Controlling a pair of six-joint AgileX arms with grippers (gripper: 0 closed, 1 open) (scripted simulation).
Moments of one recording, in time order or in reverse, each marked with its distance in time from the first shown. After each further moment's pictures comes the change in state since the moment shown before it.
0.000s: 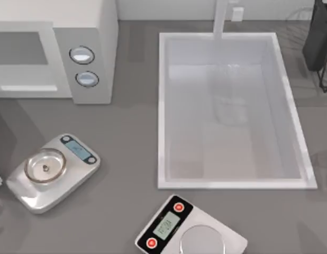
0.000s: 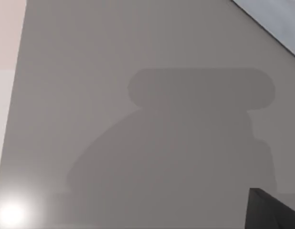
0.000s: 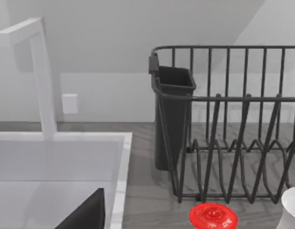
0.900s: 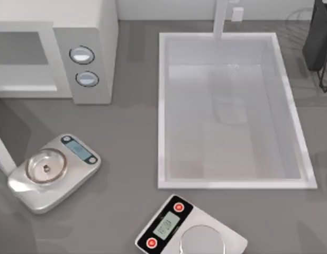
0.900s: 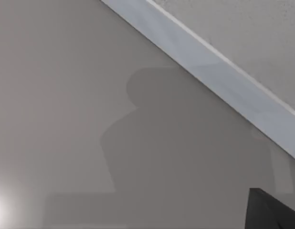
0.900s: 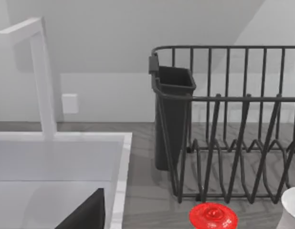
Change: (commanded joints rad) left arm -0.353 -0.307 -0.244 0.075 -0.220 -0.313; right arm 0.000 0.000 0.000 0.000 0.000 0.000
